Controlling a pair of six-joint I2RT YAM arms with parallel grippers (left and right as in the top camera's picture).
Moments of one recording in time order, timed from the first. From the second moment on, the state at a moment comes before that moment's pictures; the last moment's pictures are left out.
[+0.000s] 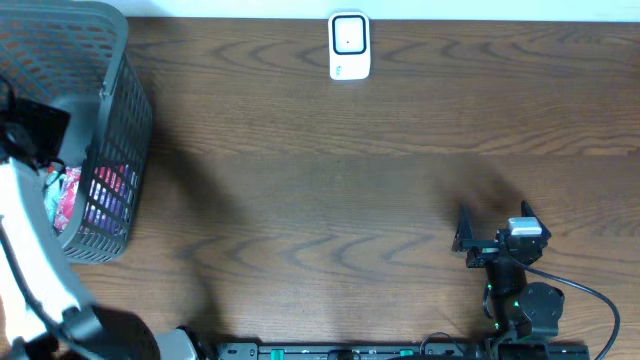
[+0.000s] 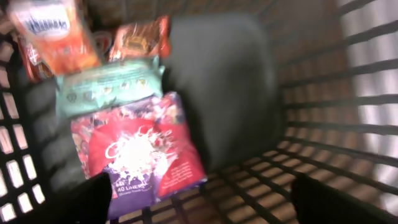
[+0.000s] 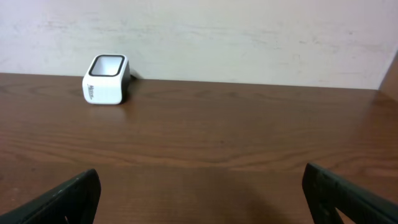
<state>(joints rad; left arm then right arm) 0.56 1.55 1.52 -1.00 -0.05 -0.74 -0.02 0.01 0.01 -0.07 -0.06 -0.03</state>
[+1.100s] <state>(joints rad) 0.54 2.01 1.54 -1.08 -0.11 -0.74 -0.02 0.01 0.01 -0.07 -0.06 -0.03</state>
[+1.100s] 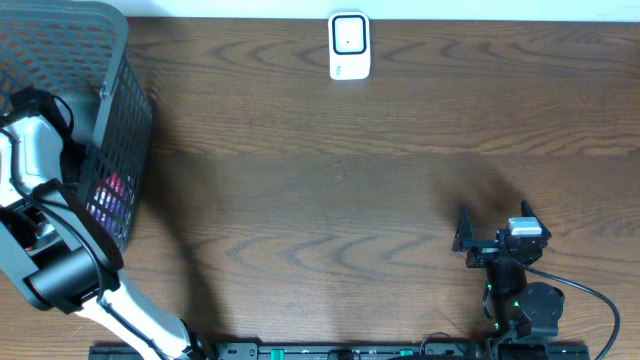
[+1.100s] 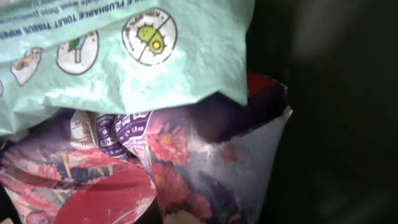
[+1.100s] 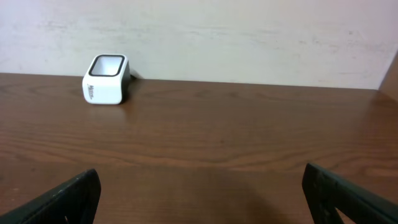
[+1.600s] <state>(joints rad) 0.56 1.45 1.57 -0.90 0.03 -0.72 -0.02 0.01 0.01 -0.07 -0.06 -0.03</state>
